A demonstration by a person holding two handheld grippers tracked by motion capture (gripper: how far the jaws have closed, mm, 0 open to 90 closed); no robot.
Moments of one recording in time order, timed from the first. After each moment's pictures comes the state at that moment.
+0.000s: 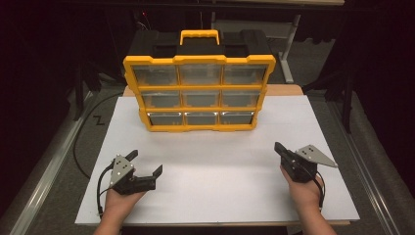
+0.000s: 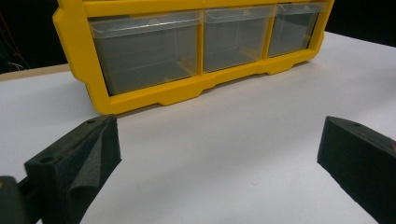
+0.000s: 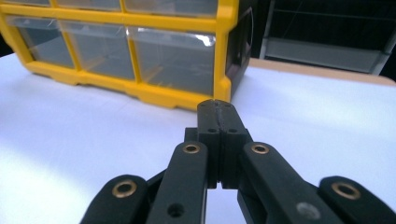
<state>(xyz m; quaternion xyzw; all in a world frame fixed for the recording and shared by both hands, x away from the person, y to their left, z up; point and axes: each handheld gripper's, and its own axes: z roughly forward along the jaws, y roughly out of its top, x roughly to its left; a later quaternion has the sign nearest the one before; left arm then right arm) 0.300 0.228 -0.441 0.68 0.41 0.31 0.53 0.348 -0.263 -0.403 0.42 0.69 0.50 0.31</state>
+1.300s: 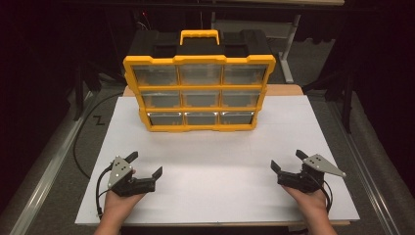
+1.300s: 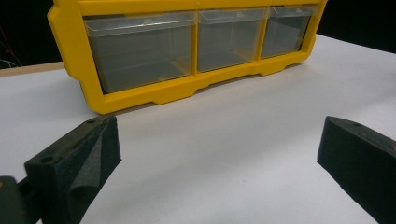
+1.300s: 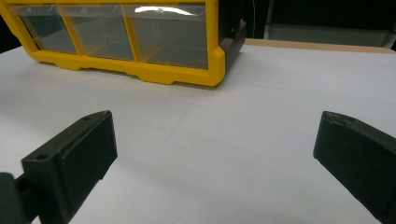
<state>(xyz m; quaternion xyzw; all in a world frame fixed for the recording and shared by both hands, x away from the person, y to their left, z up) 0.296 0.227 -0.440 0.67 0.41 0.30 0.53 0.335 -0.281 -0.420 0.44 0.69 0.50 0.29</state>
